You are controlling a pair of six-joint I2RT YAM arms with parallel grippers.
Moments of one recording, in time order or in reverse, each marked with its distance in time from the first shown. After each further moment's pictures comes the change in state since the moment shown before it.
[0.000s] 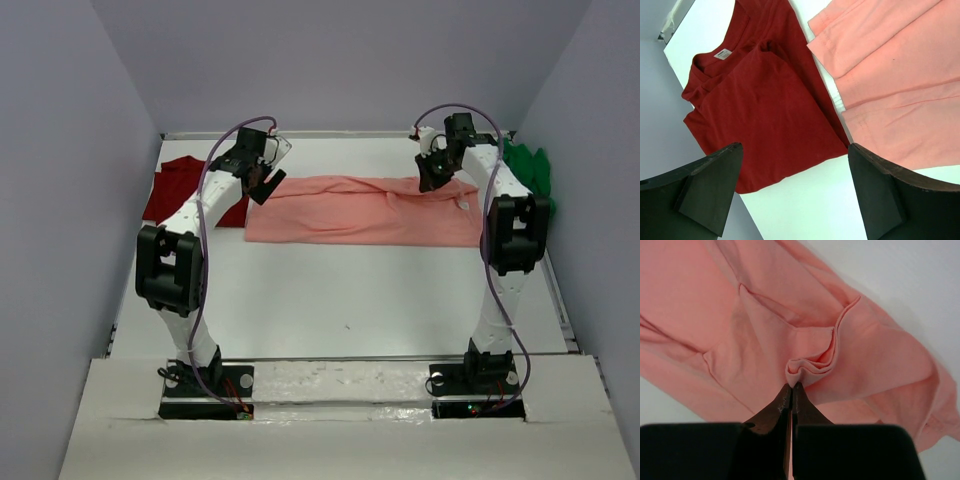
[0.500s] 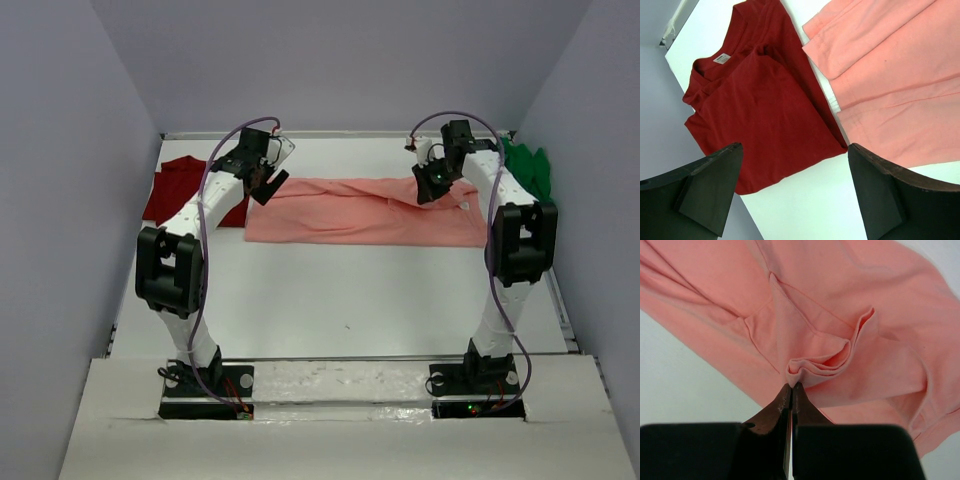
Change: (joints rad) left arm -0.018 -0.008 -0.002 -0.005 0.000 0.004; right arm 0.032 -0.137 -0.151 -0.059 -0.016 -0.010
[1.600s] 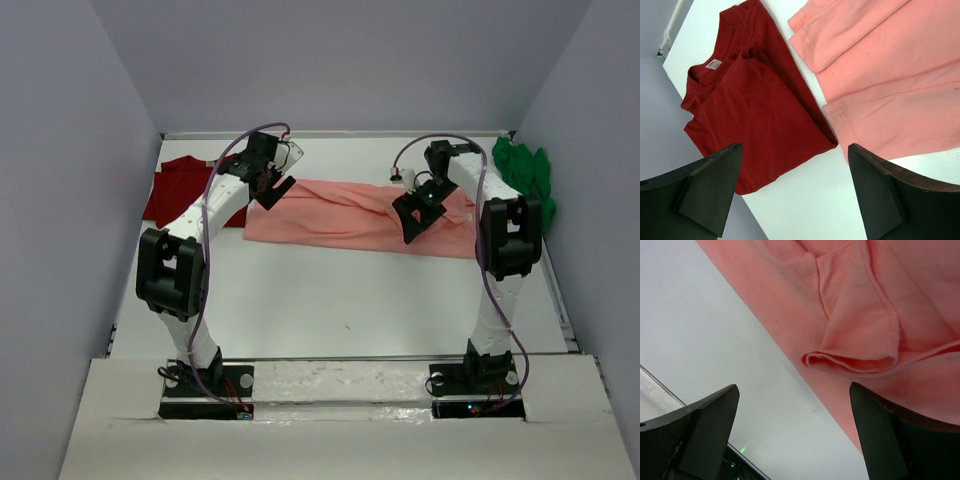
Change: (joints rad) left arm -0.047 -0.014 -0.015 -0.023 -0.008 0.023; right arm 0.053 0.077 -0.041 -0.322 -0.061 -0.120
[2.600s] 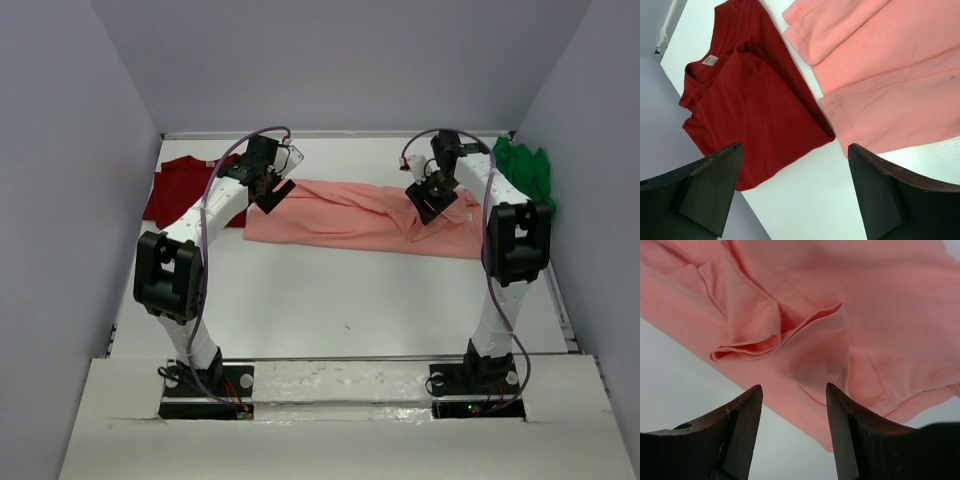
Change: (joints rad) left arm -0.009 -0.027 -0.031 -0.006 0.000 0.008; right arm -0.014 -0.081 -0.012 0.174 0.277 0.034
